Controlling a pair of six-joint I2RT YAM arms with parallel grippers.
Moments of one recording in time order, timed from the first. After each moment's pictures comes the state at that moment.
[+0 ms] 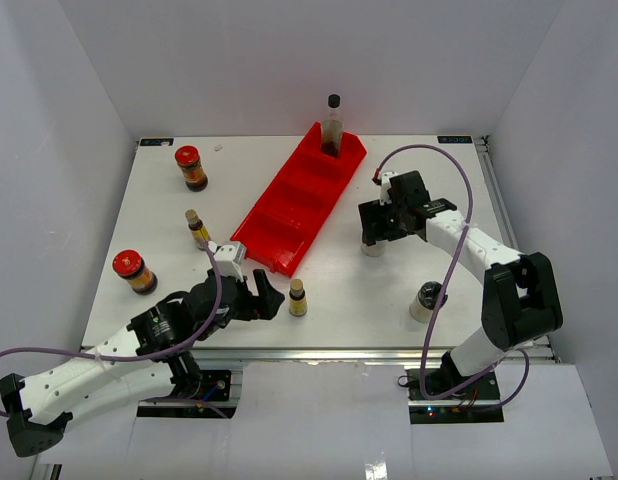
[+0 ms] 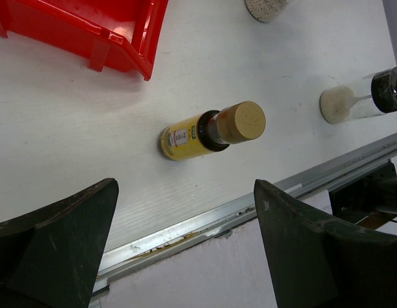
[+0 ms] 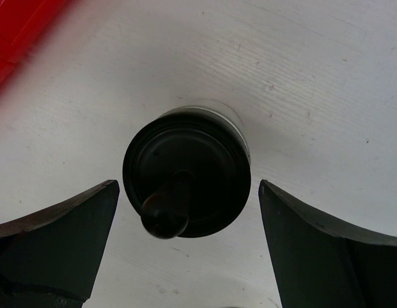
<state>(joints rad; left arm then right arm) -1.03 0.62 0.63 -0.56 -0.37 -0.75 0.39 1.55 1.10 -0.45 -0.12 0.04</state>
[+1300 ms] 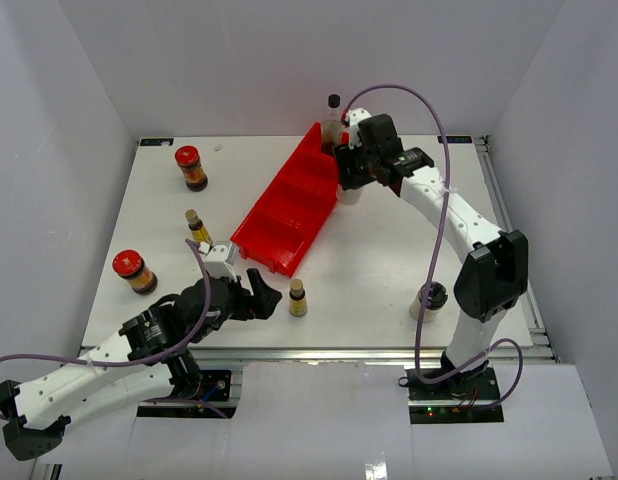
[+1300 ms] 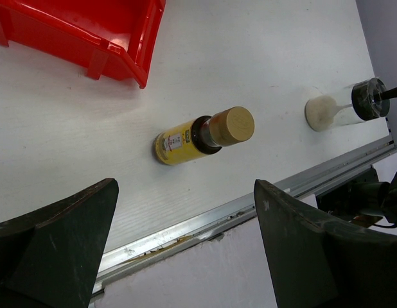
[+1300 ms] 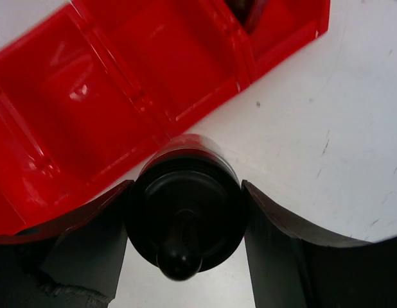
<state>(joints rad) -1.03 0.56 0.63 -0.56 -0.38 -0.76 0.52 1.81 1.73 -0.58 0.03 -0.01</state>
